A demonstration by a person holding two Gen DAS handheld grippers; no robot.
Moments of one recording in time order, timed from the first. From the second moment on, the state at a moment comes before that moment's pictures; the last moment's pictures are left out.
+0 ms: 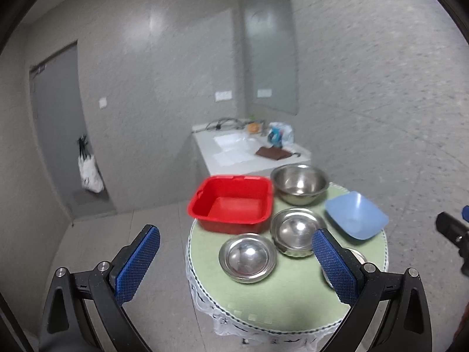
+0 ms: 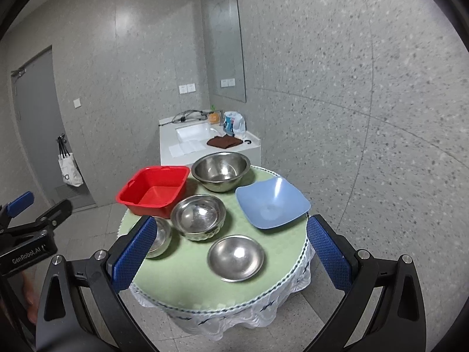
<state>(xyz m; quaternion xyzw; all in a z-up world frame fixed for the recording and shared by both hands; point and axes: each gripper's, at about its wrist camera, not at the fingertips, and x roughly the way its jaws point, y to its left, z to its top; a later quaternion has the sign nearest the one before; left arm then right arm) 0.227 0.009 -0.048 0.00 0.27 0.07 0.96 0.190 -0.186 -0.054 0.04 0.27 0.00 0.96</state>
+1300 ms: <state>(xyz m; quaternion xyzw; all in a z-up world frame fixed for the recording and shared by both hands) 0.540 0.054 -0.107 0.00 0.37 0.00 0.93 0.407 -0.218 -0.130 0.09 0.37 -0.04 0.92</state>
